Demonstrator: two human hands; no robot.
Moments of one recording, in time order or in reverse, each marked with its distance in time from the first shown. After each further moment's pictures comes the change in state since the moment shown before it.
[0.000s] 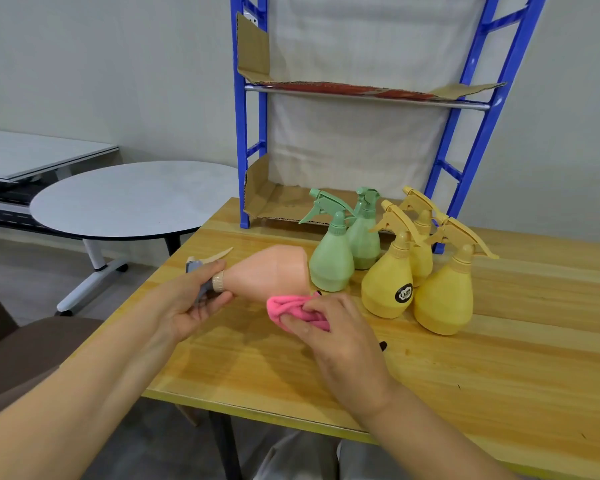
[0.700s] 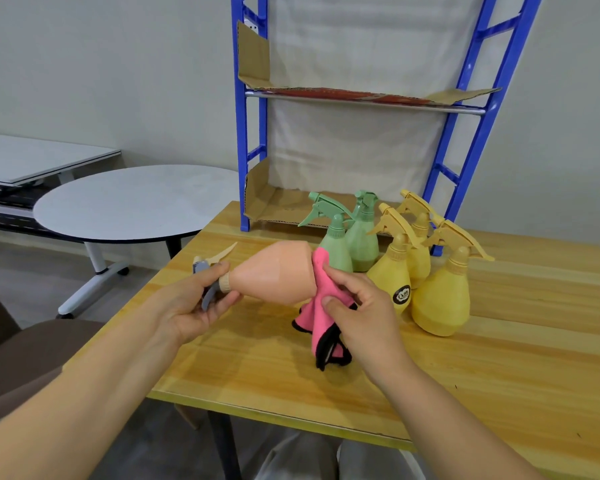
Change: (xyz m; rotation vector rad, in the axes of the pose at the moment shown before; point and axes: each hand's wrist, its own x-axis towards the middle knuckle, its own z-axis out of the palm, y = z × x) left_hand -0.011 0.000 0.002 -0.120 -0.075 -0.066; right_hand 0.034 0.003 -0.028 0.737 -0.029 0.919
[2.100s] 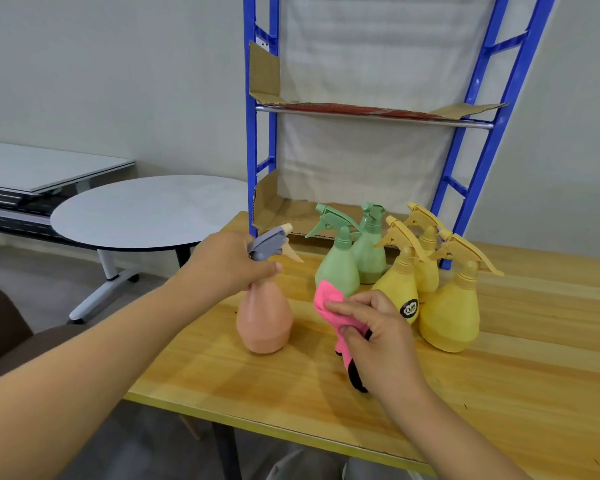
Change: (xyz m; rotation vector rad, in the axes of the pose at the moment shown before) left_hand -0.003 0.028 0.045 1.577 0.148 0.793; right_hand -0.010 0.013 -0.014 -0.229 -0.016 -0.224
